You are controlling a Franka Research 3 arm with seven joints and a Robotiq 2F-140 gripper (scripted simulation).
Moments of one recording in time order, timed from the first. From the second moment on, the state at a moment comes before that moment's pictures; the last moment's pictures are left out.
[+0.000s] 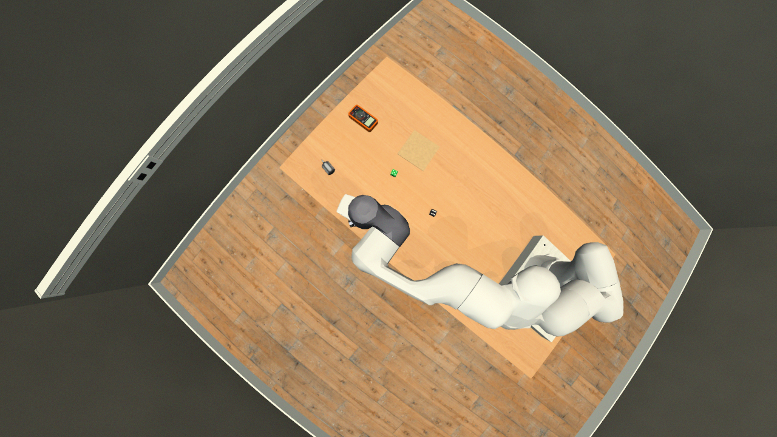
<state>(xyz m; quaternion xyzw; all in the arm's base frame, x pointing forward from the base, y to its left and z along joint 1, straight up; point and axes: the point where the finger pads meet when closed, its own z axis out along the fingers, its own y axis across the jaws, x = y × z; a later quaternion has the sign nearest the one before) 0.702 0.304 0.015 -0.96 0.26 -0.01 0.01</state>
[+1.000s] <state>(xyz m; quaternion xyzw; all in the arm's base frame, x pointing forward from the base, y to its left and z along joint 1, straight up) 0.718 0.174 0.060 -0.96 0.27 0.01 -0.01</state>
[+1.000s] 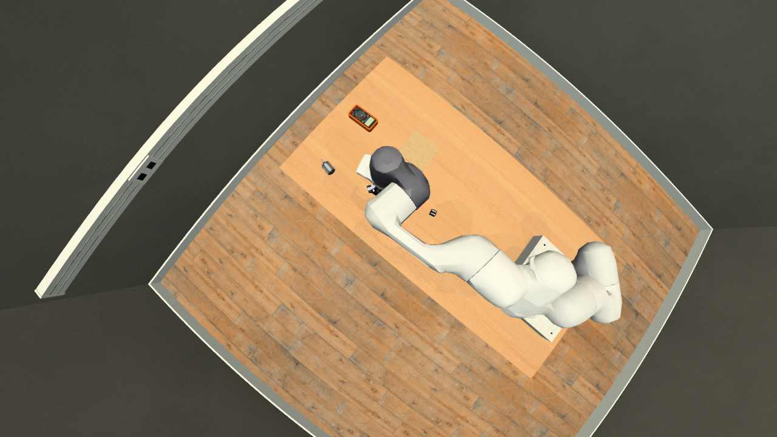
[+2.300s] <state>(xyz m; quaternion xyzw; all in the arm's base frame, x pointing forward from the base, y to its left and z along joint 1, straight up) 0.698 -0.085 0.064 -0.99 0.11 0.01 0.00</state>
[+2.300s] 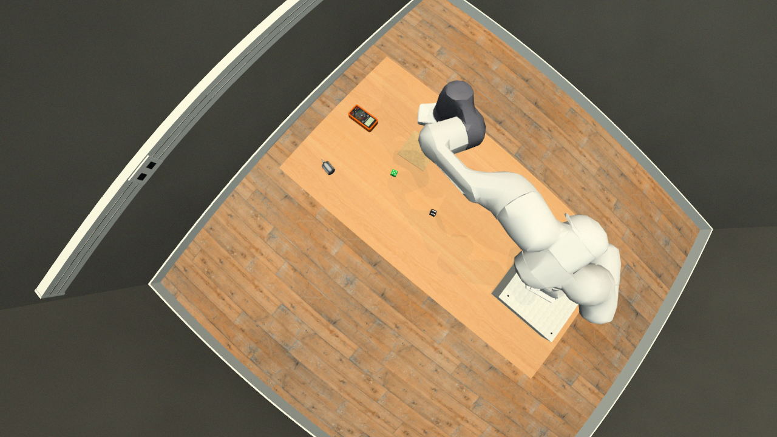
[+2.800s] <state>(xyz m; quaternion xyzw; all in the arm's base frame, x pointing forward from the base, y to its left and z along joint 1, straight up) 0.700 -0.082 0.060 -1.00 0.07 0.00 0.00</state>
